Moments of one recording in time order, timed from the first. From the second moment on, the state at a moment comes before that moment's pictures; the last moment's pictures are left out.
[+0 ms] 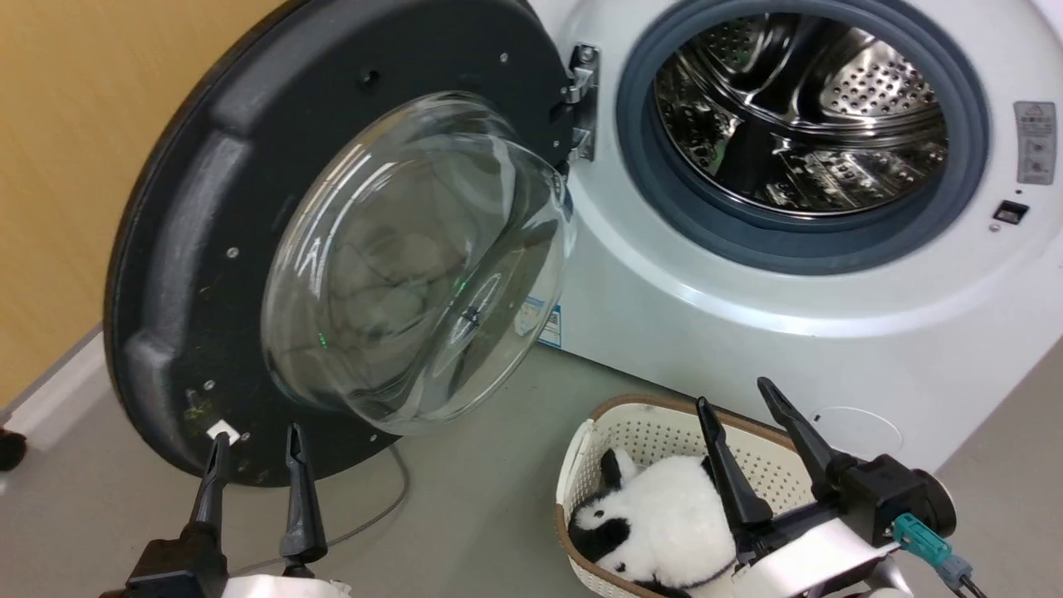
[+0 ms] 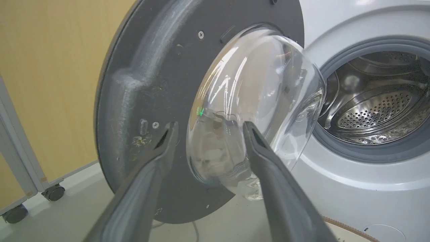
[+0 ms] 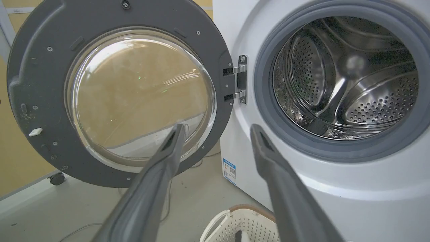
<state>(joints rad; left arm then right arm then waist) 0.13 0.05 0.01 -0.12 -0.16 0.09 -0.20 -0.06 -0.05 0.20 0.08 0.13 0.13 -0.20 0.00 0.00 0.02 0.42</state>
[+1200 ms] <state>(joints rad) 0.16 0.05 0.02 -0.16 -0.23 0.14 -0.26 -0.07 -0.07 0.26 0.09 0.17 0.13 -0.26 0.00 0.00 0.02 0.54</state>
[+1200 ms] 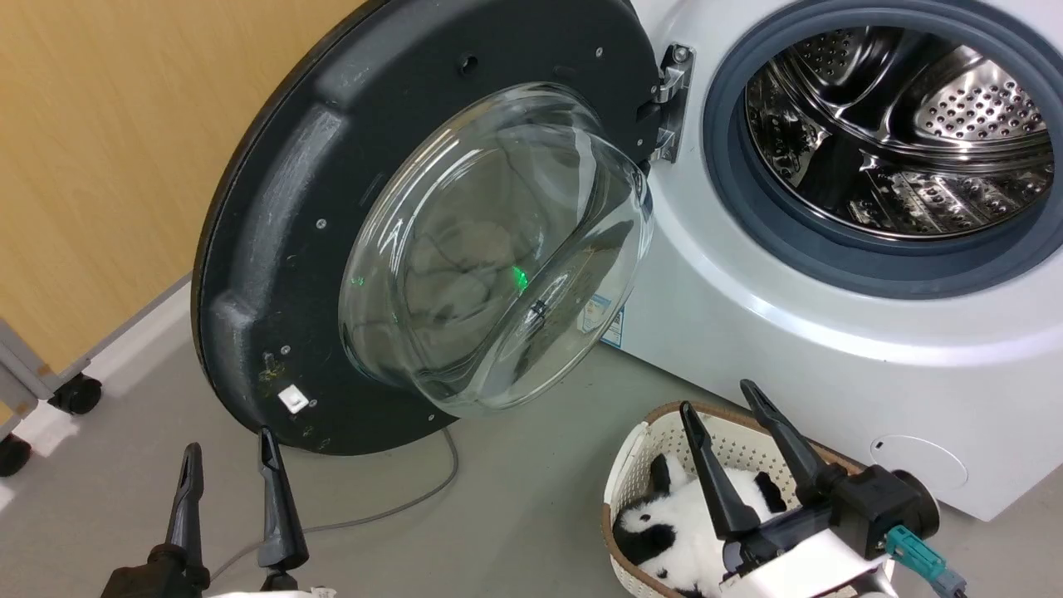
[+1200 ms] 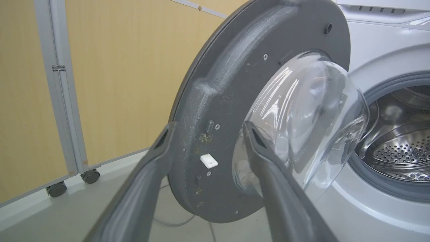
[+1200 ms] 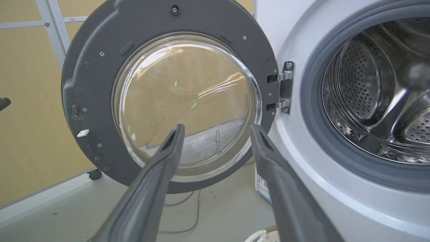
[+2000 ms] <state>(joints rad) -0.30 0.25 0.38 0.14 -0.58 -0.08 -0.10 0.00 -0.09 0.17 0.02 0.14 0.13 -0.26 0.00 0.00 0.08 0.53</state>
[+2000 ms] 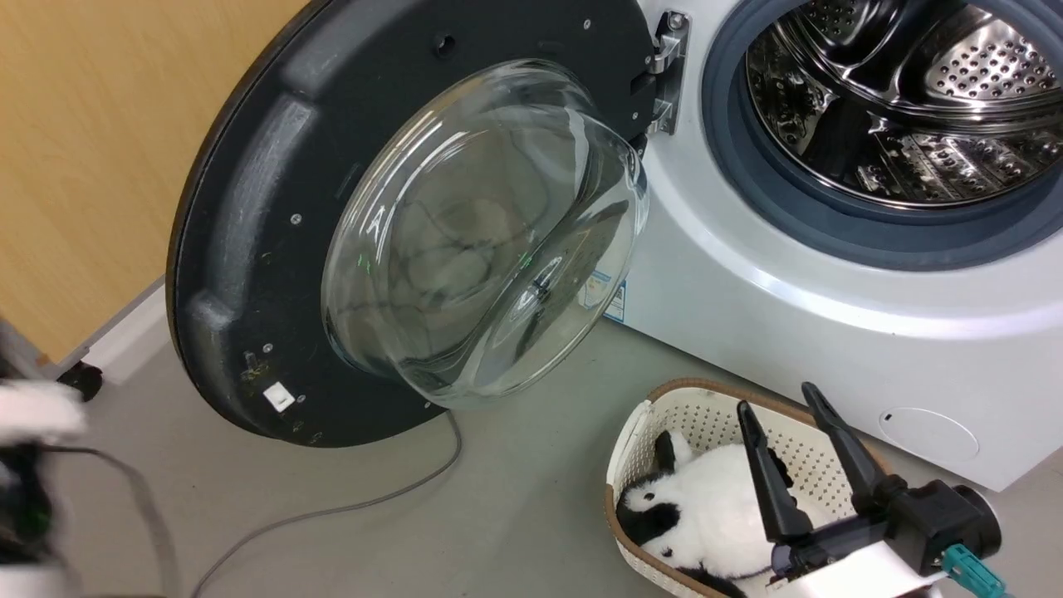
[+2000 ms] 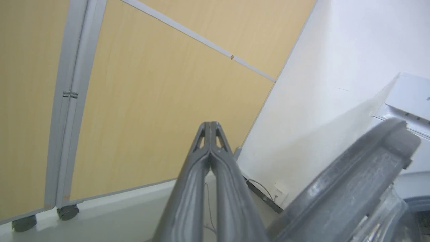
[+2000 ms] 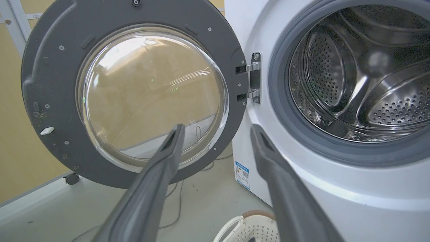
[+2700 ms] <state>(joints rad) -0.65 0.36 0.51 0.69 -1.14 -0.07 0.65 0.00 -0.10 0.19 -0.01 0.14 0.13 -0.26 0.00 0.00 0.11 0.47</state>
